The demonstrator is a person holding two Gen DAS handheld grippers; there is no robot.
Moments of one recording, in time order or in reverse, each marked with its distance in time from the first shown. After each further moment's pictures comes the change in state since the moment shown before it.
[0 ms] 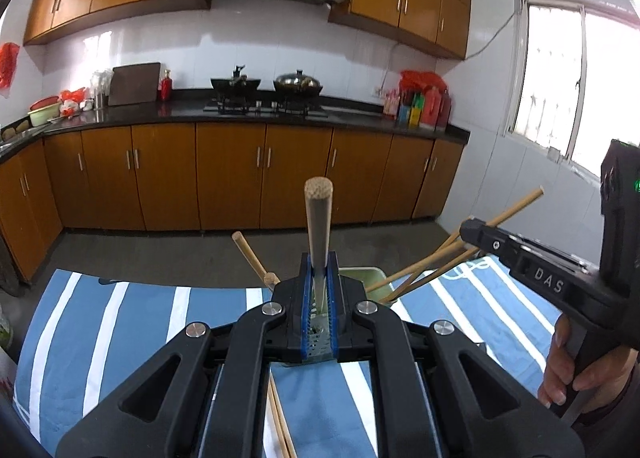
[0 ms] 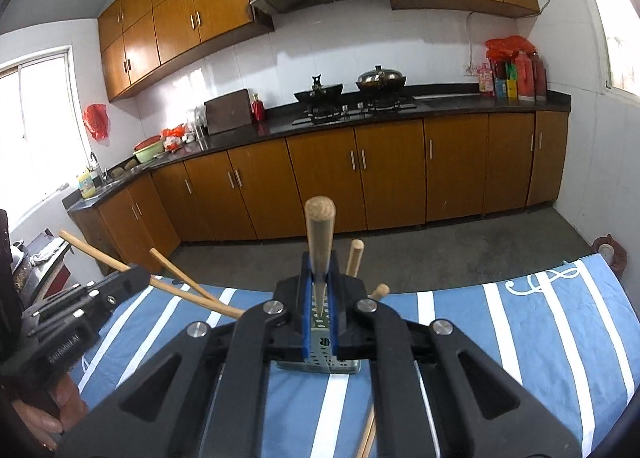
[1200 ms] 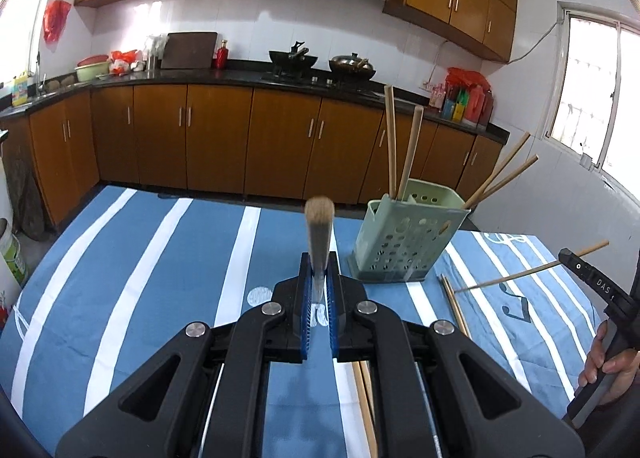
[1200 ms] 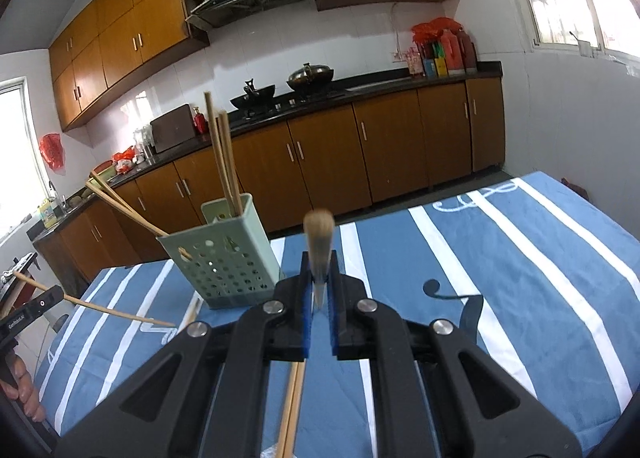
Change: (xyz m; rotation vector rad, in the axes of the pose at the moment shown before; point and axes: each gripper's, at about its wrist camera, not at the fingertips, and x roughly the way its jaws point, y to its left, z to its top) left arm -0.047 0.067 -0.103 -0.116 0.019 0.117; right arm -0.059 -0.064 -0.130 0.135 -0.077 -0.152
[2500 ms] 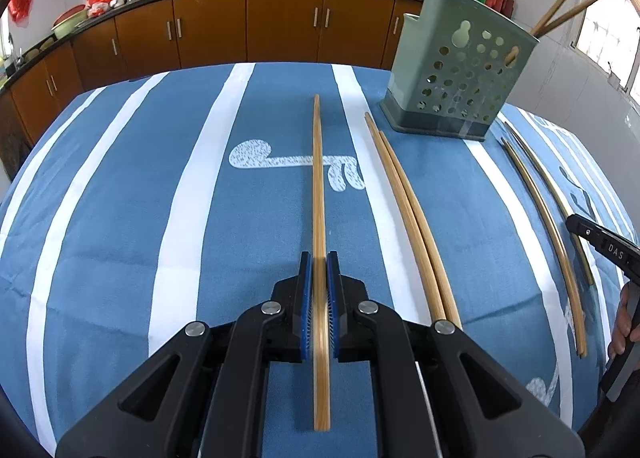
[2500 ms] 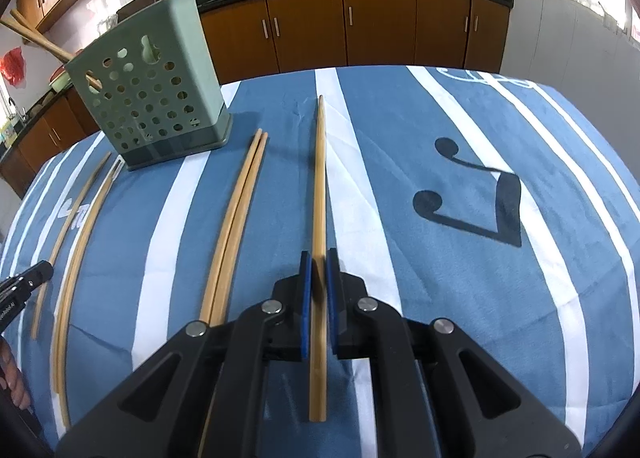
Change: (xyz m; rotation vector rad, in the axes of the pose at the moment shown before) left arm 0.094 0.007 -0.093 0.077 0.375 0.065; right arm 0.100 -0.015 -0.097 -0.067 0.420 -0.137
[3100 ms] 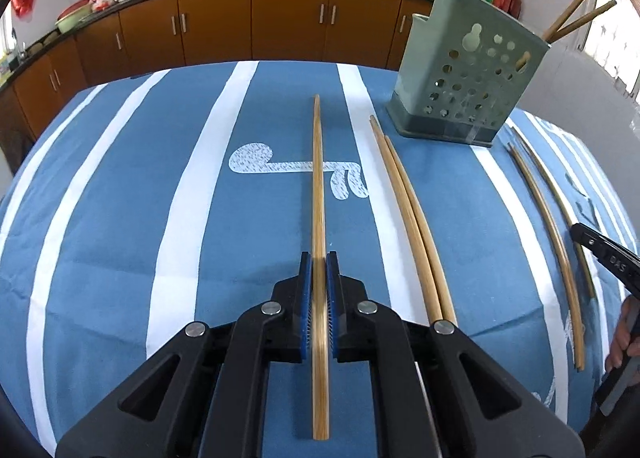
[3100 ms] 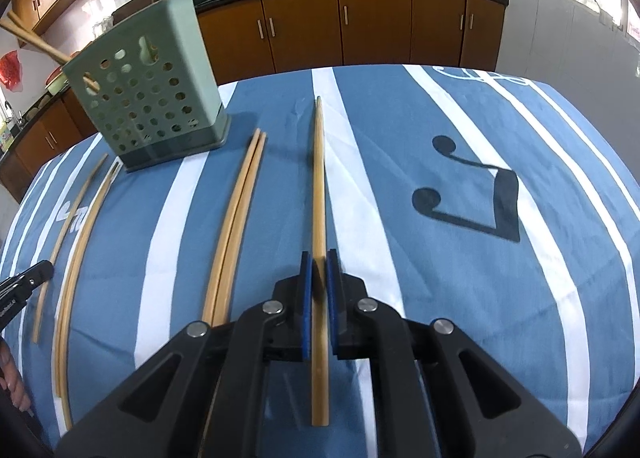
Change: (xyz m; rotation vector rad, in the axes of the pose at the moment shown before) left arm 0.007 0.002 0.005 -0.024 0.009 0.005; right arm 0.002 0.003 0.004 0.006 -0.003 -0.022
